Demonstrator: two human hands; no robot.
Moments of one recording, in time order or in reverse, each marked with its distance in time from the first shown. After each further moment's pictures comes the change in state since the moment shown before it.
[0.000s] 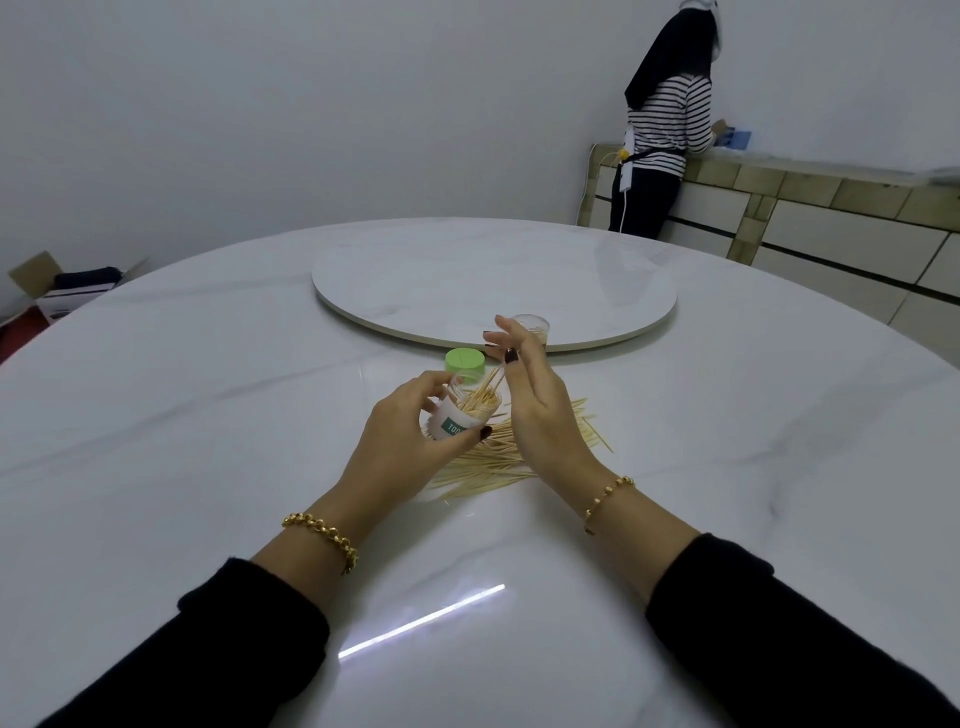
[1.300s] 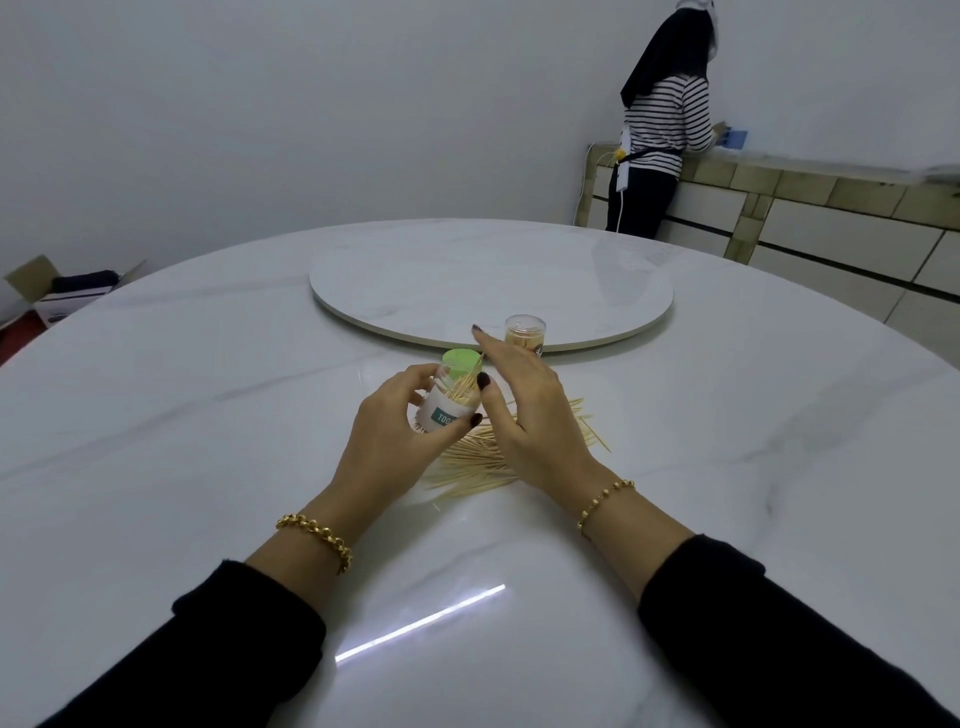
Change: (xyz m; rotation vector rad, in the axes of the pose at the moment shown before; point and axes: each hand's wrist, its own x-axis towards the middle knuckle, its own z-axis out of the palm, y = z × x) left_hand 0.000 0.002 -0.005 -0.013 0.082 -0.001; right_hand -0.002 0.011 -0.008 -0.554 -0.059 -0.339
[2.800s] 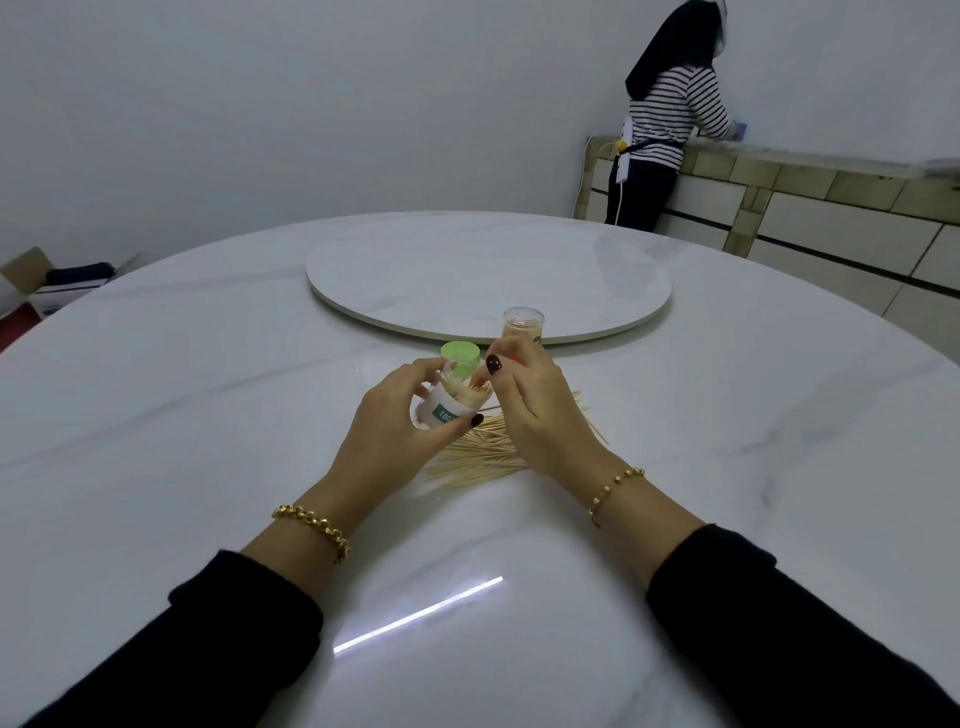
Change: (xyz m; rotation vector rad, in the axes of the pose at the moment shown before) left_hand 0.000 -0.002 0.000 0.050 -0.059 0.063; right_hand 0.001 0.006 -0.004 0.069 -0.020 0.080
